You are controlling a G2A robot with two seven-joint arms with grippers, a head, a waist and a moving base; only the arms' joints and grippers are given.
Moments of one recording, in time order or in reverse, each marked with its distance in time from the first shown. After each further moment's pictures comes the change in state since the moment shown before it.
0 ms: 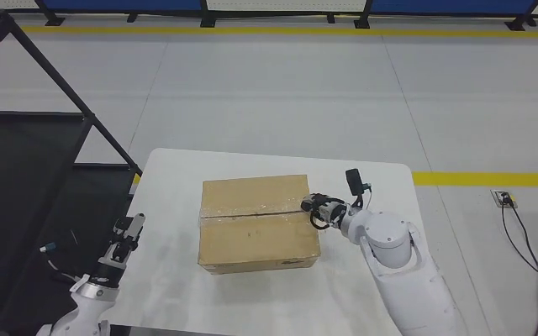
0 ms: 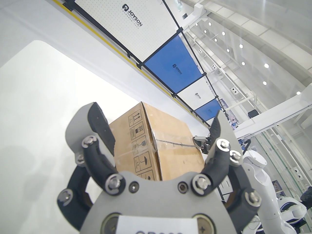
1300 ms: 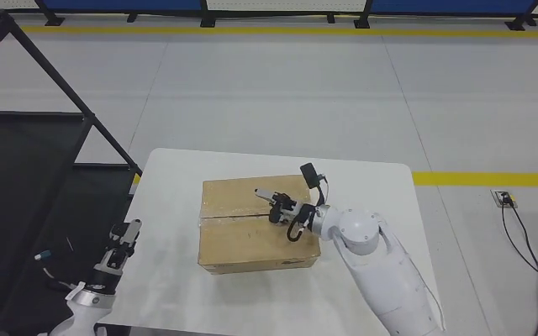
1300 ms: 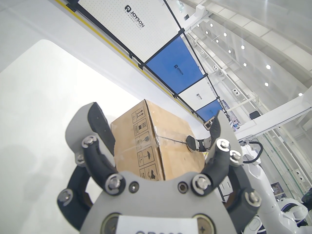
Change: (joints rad) left arm 0.039 -0.019 -0.031 -0.014 0.006 -0.022 -0.005; right arm 0.122 -0.055 -0.145 0.184 0.078 -0.326 0.150
